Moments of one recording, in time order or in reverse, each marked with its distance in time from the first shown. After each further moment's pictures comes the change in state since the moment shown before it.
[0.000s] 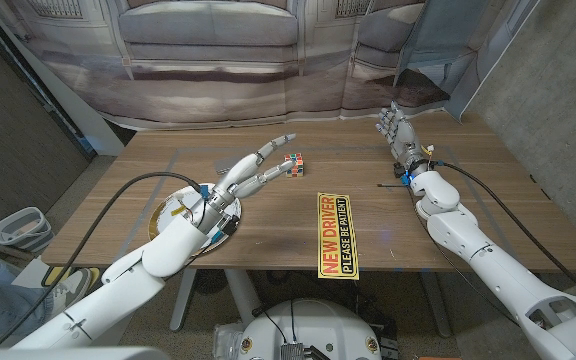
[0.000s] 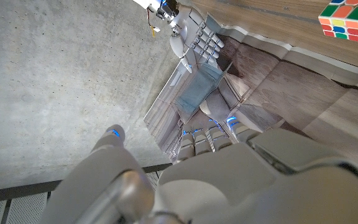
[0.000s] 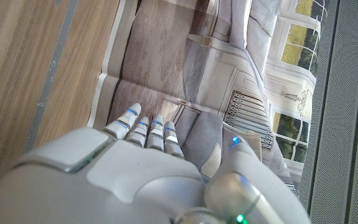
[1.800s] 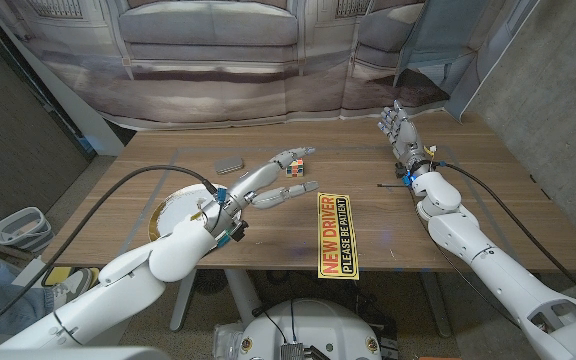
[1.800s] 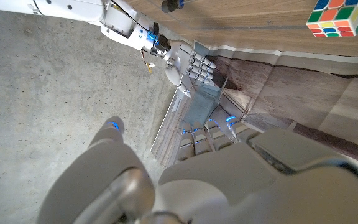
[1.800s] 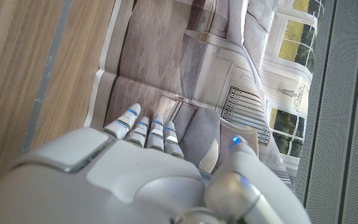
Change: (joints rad) left arm 0.025 0.073 0.023 -0.173 0.209 0.227 0.027; left_hand 0.082 -0.005 0.004 -0.051 0.016 0.022 -0.005 0.000 0.000 0.011 0.000 0.000 0.000 0.004 -0.004 -0.001 0.000 0.011 0.000 -0.004 0.000; right arm -0.014 -0.002 0.011 -0.009 0.005 0.016 -0.005; right_hand 0.000 0.000 -0.004 -0.004 0.000 0.000 0.000 0.000 0.000 0.003 -0.004 0.000 0.000 0.000 0.000 0.000 0.005 0.000 0.000 -0.015 0.000
